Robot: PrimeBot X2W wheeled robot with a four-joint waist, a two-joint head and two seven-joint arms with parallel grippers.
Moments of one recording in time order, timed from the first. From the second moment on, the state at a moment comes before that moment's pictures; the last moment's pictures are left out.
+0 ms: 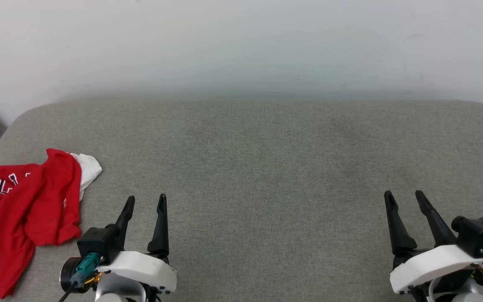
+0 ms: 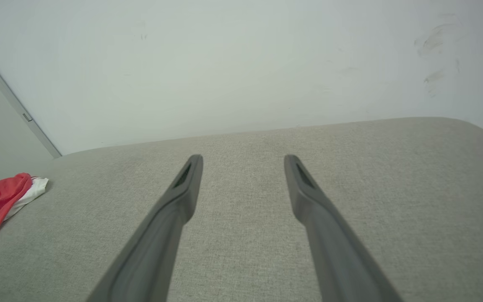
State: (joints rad) left arm -0.08 0.10 -0.12 0.19 -0.31 -0.02 -0.20; right arm -0.01 -0.05 -0.01 0.06 0.25 0.13 -0.04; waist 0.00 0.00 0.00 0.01
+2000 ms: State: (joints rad) left arm -0.13 0.07 -0.06 0.28 -0.18 -0.01 -0.26; right arm 0.01 -0.05 0.01 0.01 0.07 0.13 -0.10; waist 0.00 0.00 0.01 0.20
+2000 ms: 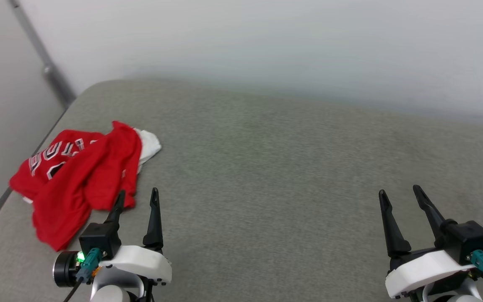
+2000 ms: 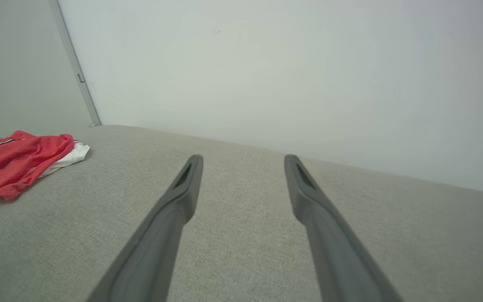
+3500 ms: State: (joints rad) left arm -0.73 0.34 0.06 0.50 -0.30 -0.10 0.18; right arm -0.17 -0.05 0.09 -0.14 -0.01 0.13 -0.02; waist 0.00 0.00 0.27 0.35
